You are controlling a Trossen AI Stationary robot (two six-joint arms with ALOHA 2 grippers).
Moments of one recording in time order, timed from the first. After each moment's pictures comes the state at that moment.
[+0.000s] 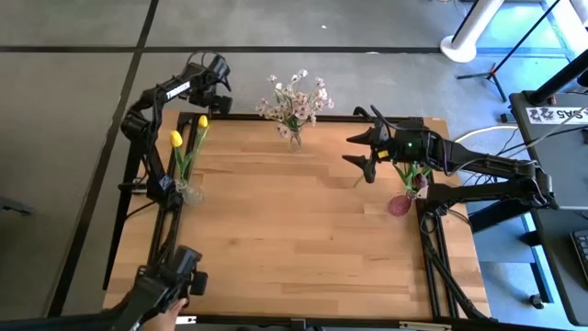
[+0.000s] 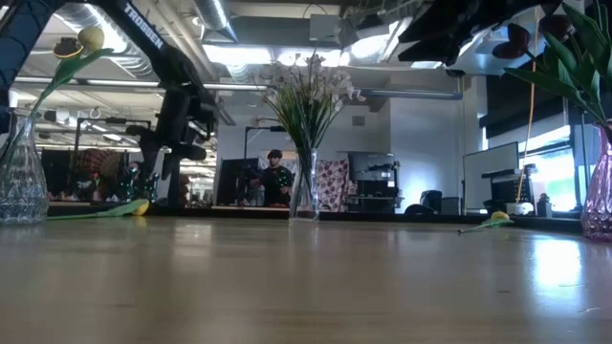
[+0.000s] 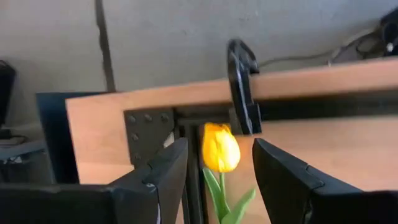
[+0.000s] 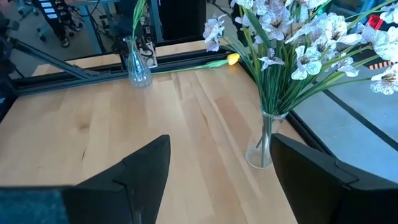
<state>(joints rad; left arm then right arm) 1.16 1.84 1.42 -1.02 -0.43 -0.26 -0.28 0.93 0.85 -0.25 -0.04 0.02</state>
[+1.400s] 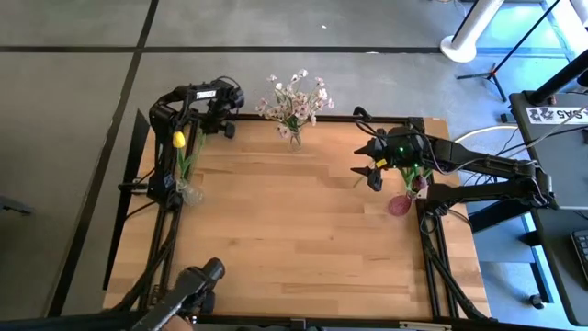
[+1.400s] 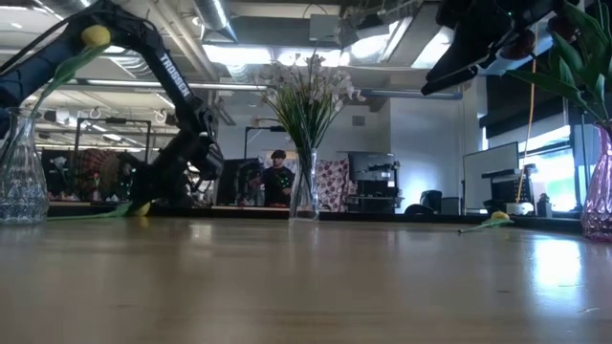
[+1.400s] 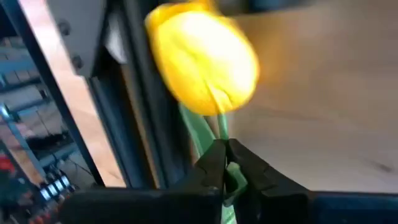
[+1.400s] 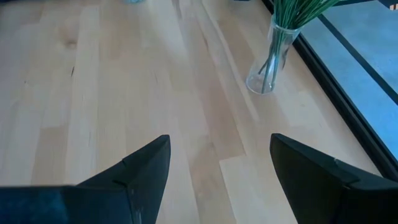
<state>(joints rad) 1.08 2.14 1.42 -1.27 -0.45 -0.57 -0.28 0.93 0.85 -0.54 -0.05 -0.05</state>
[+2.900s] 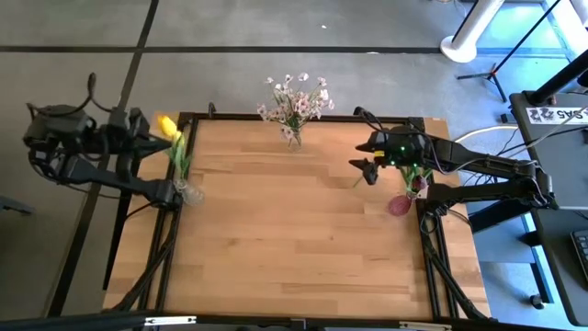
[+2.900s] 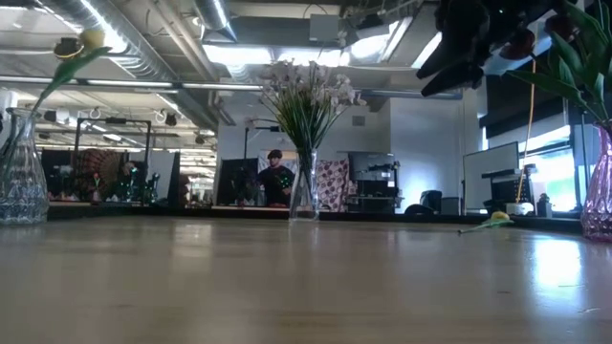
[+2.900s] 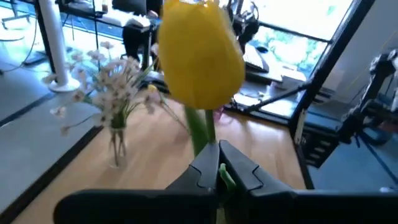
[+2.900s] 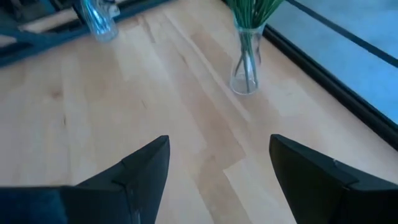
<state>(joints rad) -0.07 0.57 1.42 -1.13 -0.23 -0.28 -0.28 0.93 0.85 -0.50 0.05 0.21</state>
